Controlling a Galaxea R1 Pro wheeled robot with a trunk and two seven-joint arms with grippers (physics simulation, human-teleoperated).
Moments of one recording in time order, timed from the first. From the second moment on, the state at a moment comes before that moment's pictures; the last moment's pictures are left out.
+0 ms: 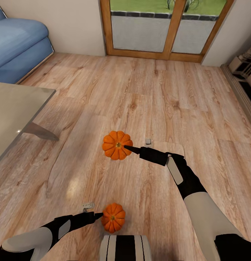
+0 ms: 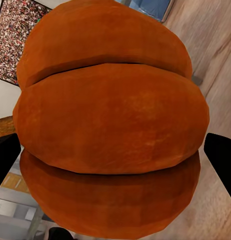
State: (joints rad) left arm -0.77 0.08 -1.82 -0.01 2.00 0.09 -0.60; right arm -0.87 0.02 0.07 -0.95 -0.48 0.65 1.02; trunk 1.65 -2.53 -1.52
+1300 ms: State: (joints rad) left arm -0.78 0.12 -1.89 0.01 2.00 0.06 -0.97; right arm -0.87 0.02 0.08 -0.95 -0.48 0.65 1.02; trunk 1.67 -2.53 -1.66
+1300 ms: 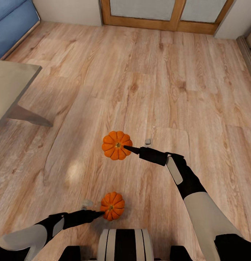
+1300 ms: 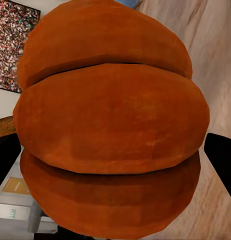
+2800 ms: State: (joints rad) left arm -0.86 0.12 -1.95 0.05 2.00 0.00 -1.07; right arm -0.87 0.02 0.08 -0.95 -0.47 0.65 1.02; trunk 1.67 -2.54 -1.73
